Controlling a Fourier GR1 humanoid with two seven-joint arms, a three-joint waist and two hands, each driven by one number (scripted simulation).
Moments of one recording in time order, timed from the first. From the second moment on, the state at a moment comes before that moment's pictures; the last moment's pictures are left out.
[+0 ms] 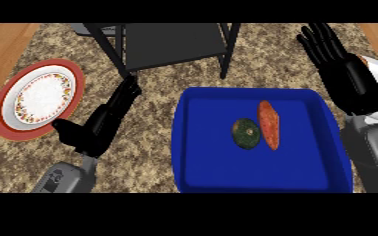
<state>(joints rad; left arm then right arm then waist) -0.18 0.32 -0.35 -1.45 0.41 0.08 -0.07 -0.39 -0.44 0.06 -1.49 -0.37 0.11 -0.08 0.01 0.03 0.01</state>
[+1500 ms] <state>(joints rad) -0.07 0.42 -0.34 -1.35 0.22 0.15 0.01 0.12 -0.55 0.31 -1.92 0.34 -0.32 0.64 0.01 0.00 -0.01</state>
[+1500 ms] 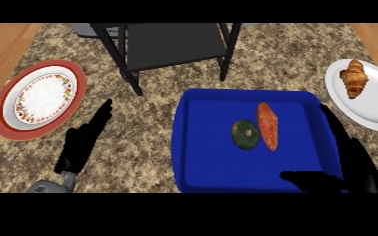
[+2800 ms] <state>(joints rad) -0.06 0.39 -0.32 -1.33 0.19 0.14 0.00 -0.39 -0.15 0.52 -1.53 0.77 0.08 1.24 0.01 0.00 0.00</state>
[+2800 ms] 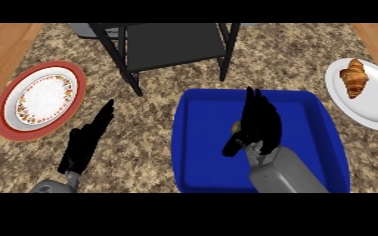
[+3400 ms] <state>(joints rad) -0.05 0.39 -0.29 -1.35 0.18 0.13 0.03 -0.36 -0.06 0.46 -1.44 0.93 0.13 1.22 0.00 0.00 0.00</state>
